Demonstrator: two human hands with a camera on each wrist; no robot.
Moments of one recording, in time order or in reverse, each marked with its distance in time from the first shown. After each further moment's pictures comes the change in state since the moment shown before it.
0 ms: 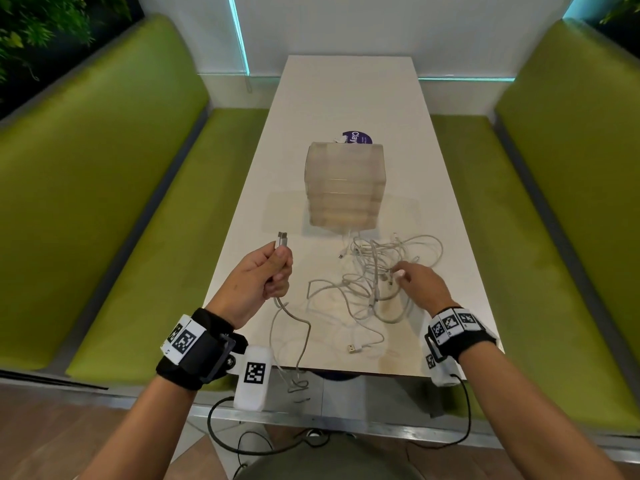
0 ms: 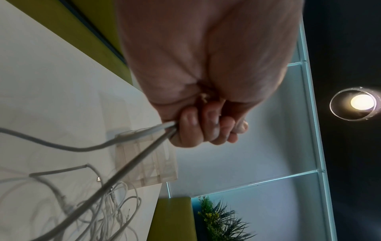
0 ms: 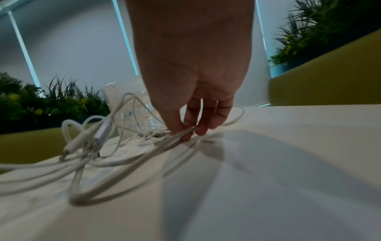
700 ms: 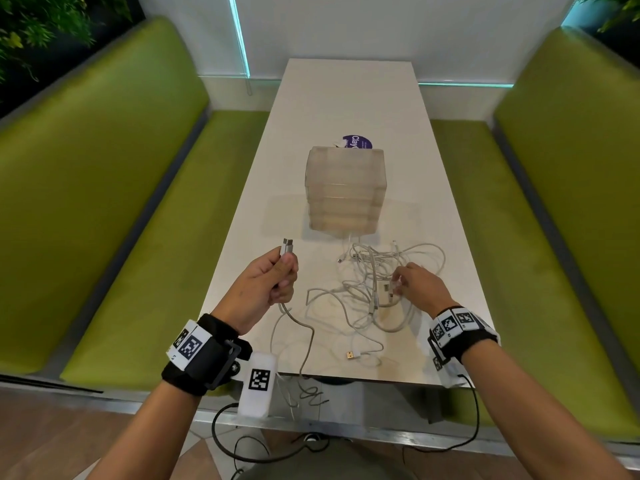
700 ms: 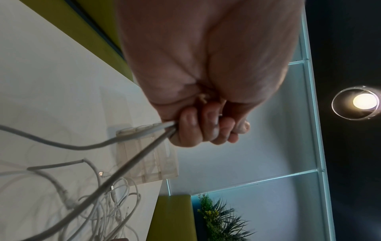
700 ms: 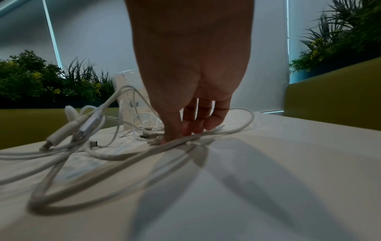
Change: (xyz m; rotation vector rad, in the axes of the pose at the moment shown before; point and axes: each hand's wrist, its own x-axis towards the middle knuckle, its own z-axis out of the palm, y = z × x) left_hand 0.004 -0.005 0.003 -0.004 -0.015 0.002; right_hand 0.013 0.003 -0.001 -0.171 -0.033 -0.087
